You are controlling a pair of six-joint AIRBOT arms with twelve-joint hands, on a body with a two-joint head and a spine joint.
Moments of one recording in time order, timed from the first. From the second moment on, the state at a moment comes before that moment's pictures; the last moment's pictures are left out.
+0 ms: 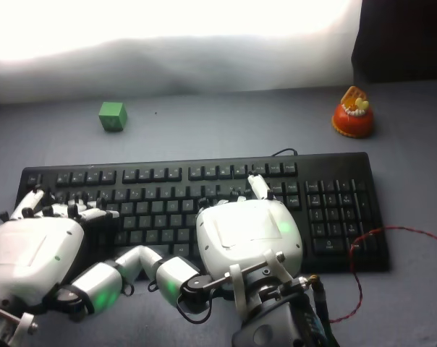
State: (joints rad) left arm 1.01 -1.11 0.81 -0.80 -1.33 1.40; right arm -0.52 -1.72 0.92 1.27 1.38 -2.09
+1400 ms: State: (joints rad) left arm 0.98 -1.10 0.81 -0.80 -1.31 1.39; right arm -0.52 -1.71 0.92 1.24 1.39 -2.09
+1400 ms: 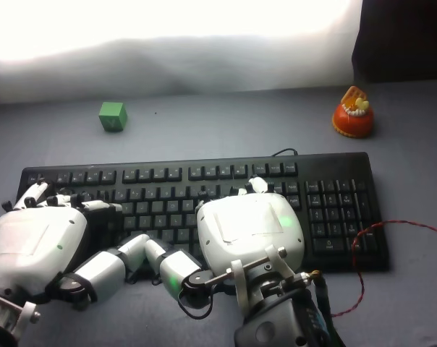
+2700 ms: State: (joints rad) left arm 0.92 -1.13 0.87 -0.74 -1.39 1.73; right arm -0.43 -1.27 0.58 1.14 1.29 -2.07
